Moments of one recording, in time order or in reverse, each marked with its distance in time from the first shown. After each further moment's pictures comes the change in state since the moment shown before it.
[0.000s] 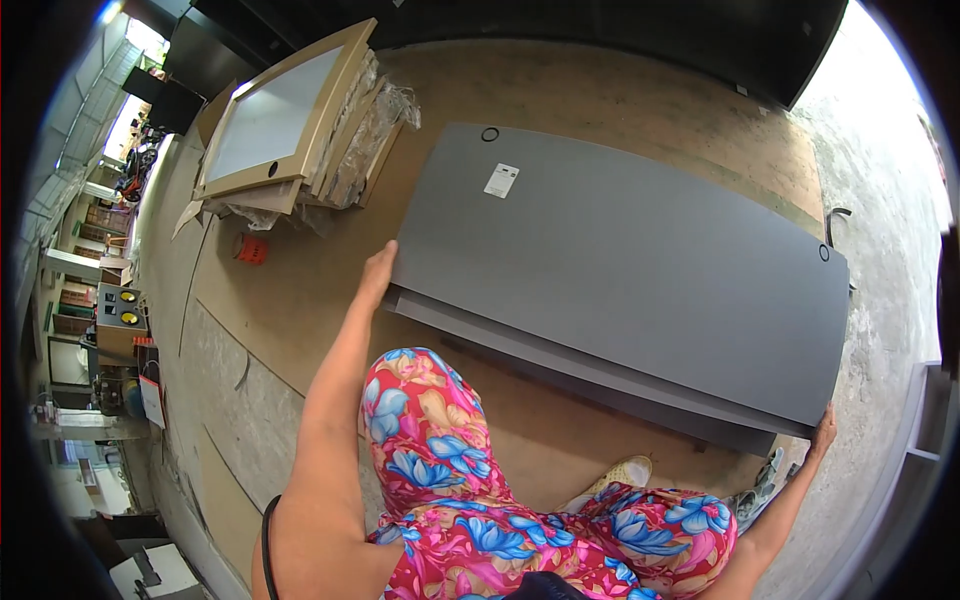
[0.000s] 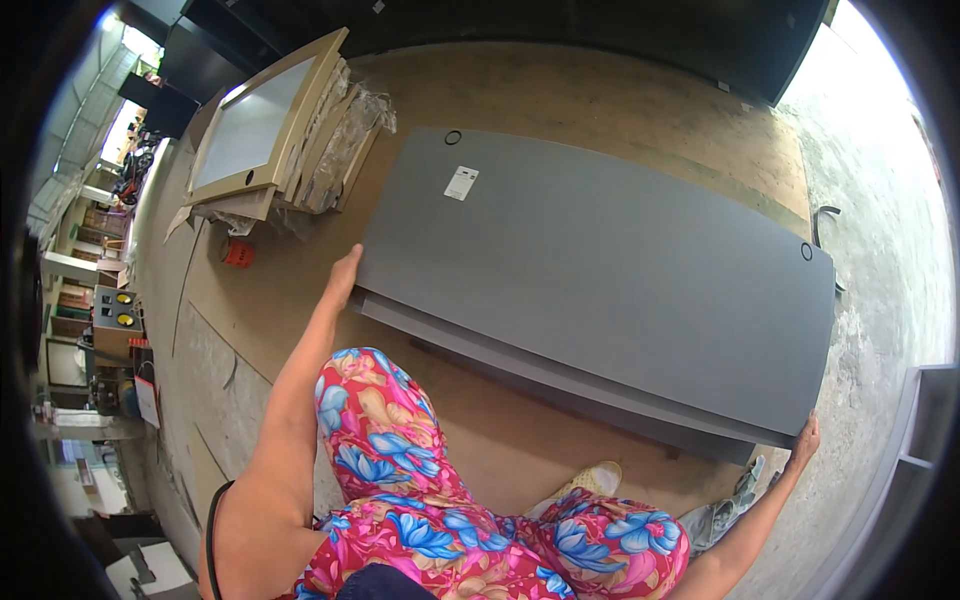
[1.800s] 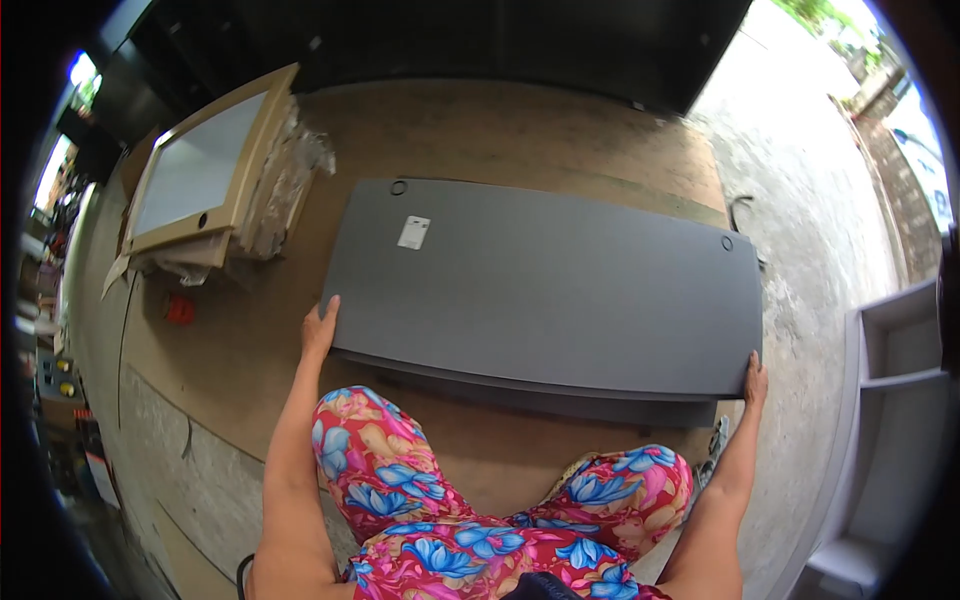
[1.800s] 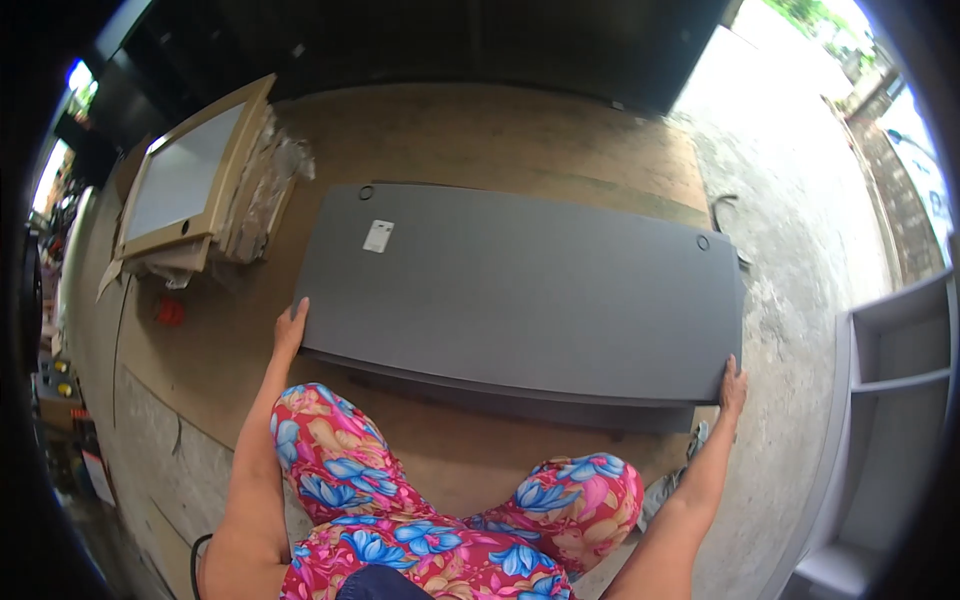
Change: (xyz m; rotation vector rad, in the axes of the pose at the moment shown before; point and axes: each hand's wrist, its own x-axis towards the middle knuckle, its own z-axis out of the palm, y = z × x) left_hand -0.028 0.014 0.019 0.338 0.073 0.129; right_hand -0.031 -0.091 0.056 -0.639 0.229 0.153
